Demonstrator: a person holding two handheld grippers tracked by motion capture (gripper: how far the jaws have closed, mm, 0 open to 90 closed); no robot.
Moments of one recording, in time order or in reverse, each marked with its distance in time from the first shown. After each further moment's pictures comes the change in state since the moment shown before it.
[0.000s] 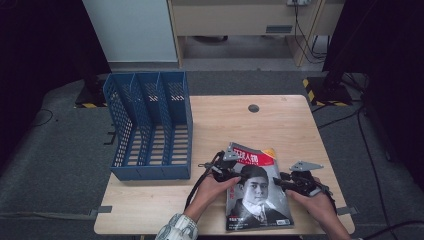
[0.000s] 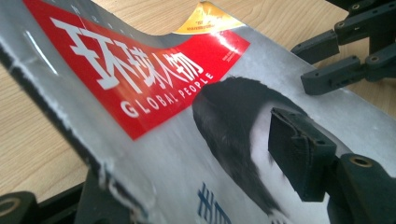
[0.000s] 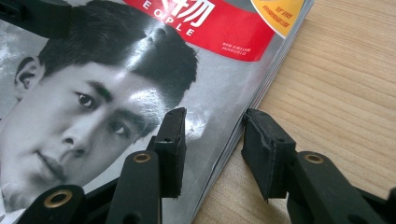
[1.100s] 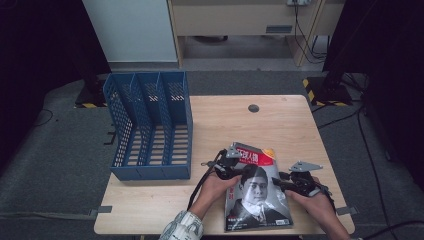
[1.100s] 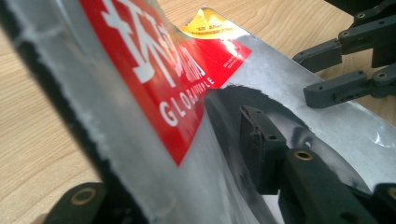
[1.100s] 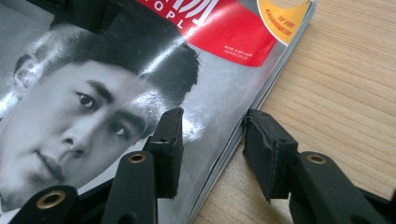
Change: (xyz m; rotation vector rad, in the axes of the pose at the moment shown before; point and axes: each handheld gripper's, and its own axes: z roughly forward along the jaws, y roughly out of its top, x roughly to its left) left arm -0.003 0.008 0.005 0.010 0.013 -0.035; right arm 0.000 -0.001 0.002 -0.024 0.006 -0.028
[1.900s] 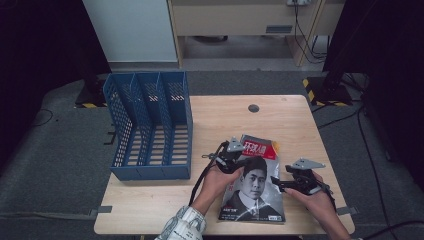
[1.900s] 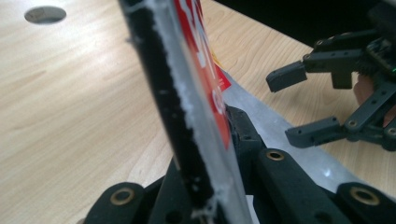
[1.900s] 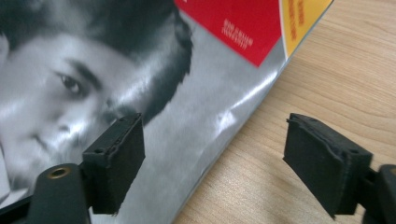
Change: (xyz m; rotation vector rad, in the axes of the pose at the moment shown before) left arm -0.009 0.035 -0.024 -0.090 -0.016 0.069; right arm -0.002 0.008 -0.004 -0.049 -0.038 0.009
